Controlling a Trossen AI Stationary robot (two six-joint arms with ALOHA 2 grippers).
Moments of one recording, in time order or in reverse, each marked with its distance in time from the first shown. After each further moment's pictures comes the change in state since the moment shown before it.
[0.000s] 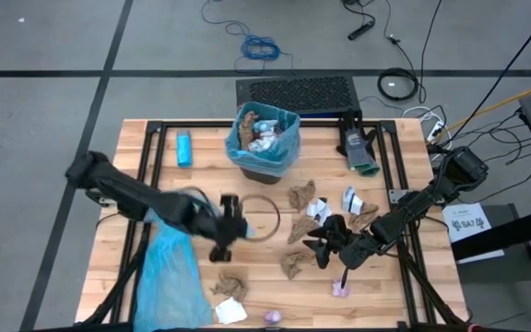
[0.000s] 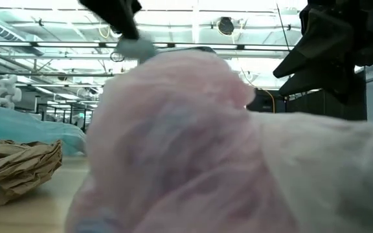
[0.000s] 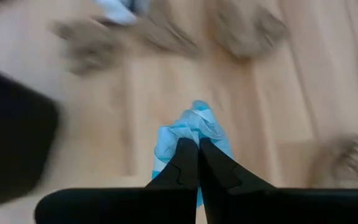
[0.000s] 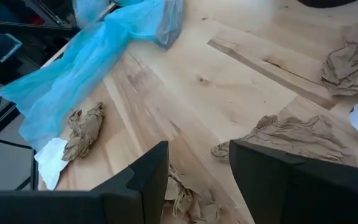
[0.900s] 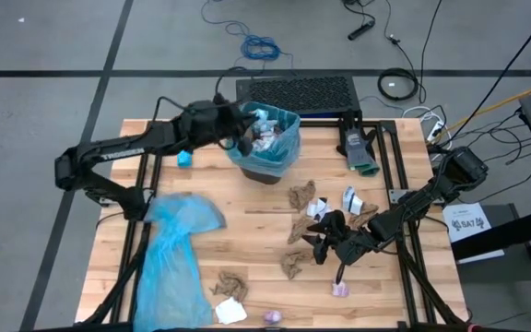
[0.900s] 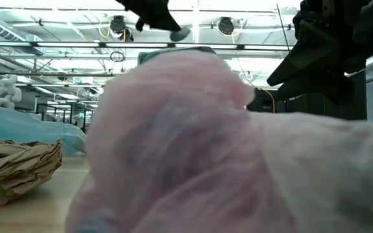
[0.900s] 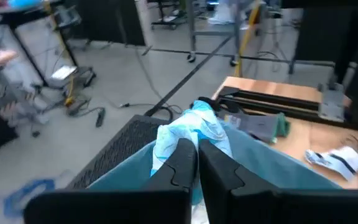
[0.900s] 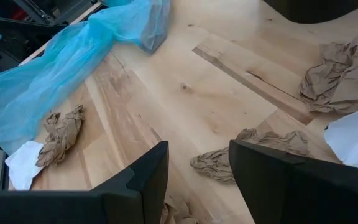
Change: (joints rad) left arm 0.712 -0.150 0.001 0.560 0.086 0.171; right arm -0.042 0.000 0.000 -0.024 0.001 -0.058
